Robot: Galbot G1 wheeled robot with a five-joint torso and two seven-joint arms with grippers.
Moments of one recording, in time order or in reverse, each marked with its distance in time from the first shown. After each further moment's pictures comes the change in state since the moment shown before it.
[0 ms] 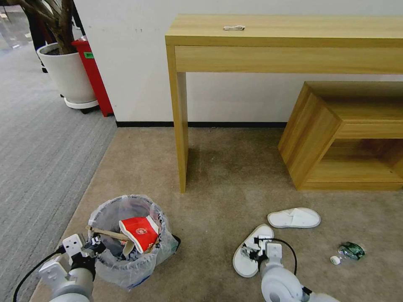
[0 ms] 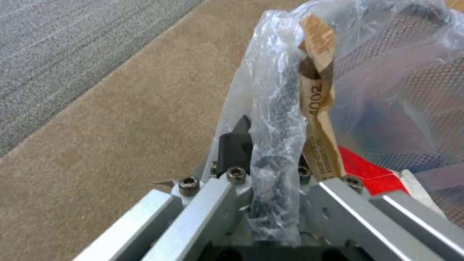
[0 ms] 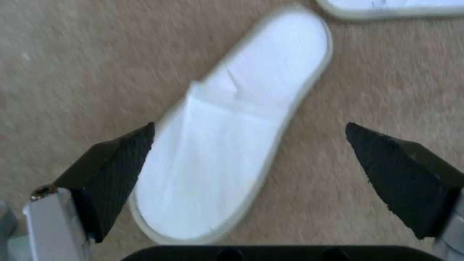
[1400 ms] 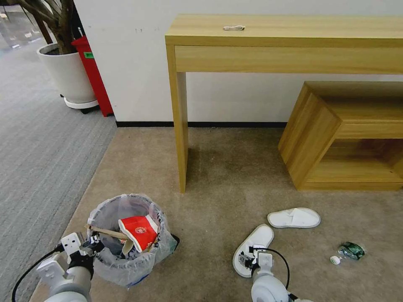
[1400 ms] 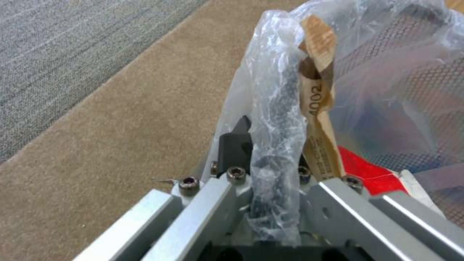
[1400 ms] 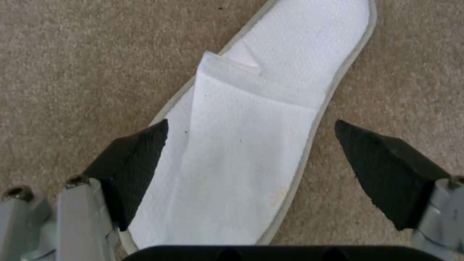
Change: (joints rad) left arm -0.002 0.040 -0.016 0.004 -0.041 -0.008 -0.002; right arm 0.054 0.125 -0.050 -0.209 -0.075 0.065 -0.058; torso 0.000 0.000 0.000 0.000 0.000
